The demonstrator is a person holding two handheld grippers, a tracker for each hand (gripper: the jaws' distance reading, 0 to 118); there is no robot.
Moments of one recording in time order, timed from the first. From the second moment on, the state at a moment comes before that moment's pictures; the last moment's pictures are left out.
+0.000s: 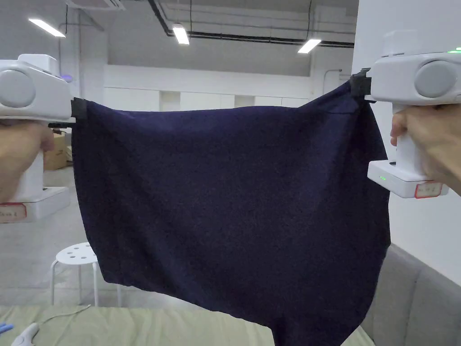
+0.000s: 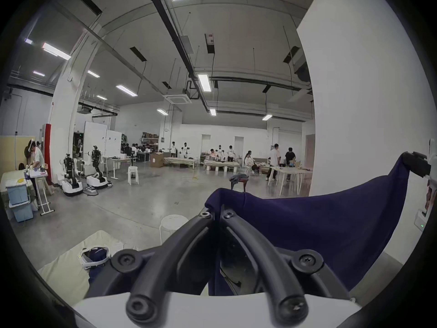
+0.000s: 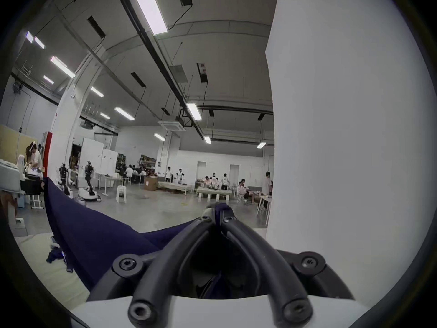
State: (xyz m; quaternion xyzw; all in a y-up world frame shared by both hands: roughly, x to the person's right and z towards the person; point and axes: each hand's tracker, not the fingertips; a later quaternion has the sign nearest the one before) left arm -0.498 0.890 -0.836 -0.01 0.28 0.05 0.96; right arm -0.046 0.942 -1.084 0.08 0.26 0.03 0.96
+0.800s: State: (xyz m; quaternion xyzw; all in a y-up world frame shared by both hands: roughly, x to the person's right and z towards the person) left arm -0.344 0.547 -0.602 -0.20 0.18 0.12 0.96; right arm 0.120 0.618 -0.888 -0.16 0.33 0.09 0.93
